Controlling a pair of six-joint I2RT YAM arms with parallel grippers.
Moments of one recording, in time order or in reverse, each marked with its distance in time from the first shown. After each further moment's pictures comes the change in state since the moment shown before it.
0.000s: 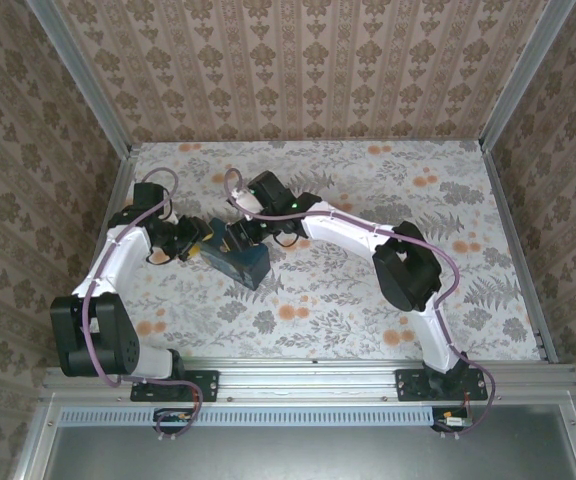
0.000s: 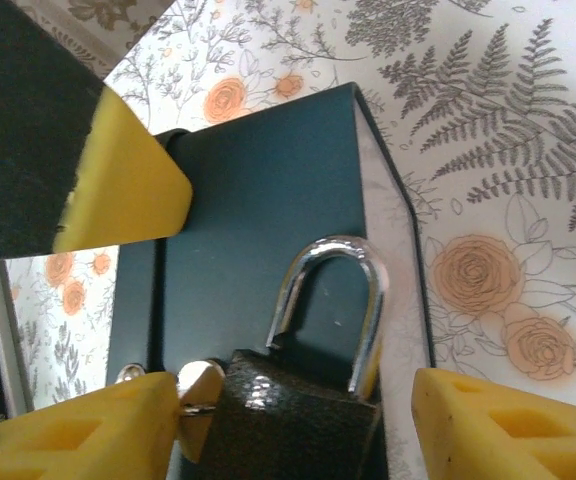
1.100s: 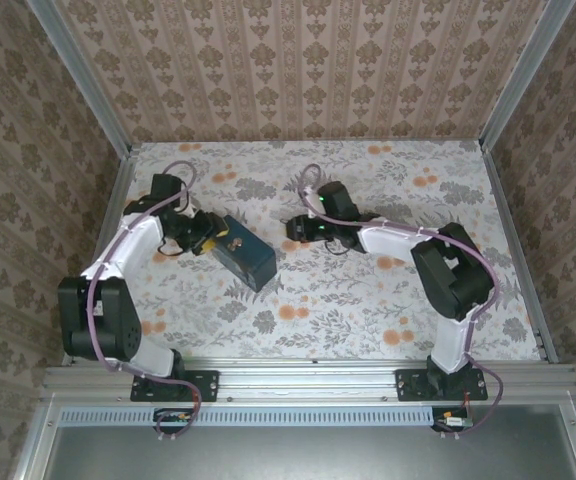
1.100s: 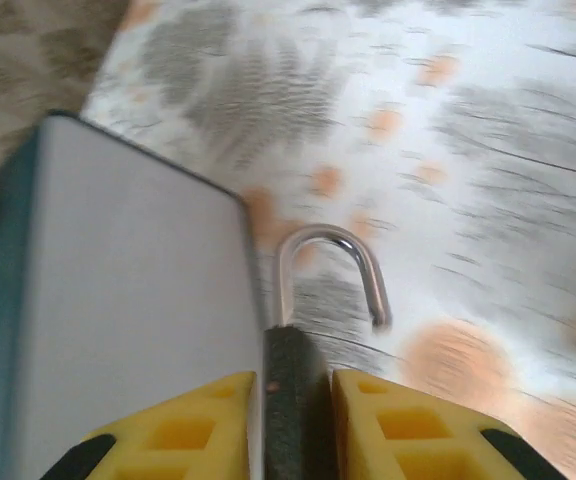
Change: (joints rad) left arm -0.108 0.108 0.093 -0.007 0.034 0.012; right arm -0.249 -0.290 -0.674 0.483 0.002 0.276
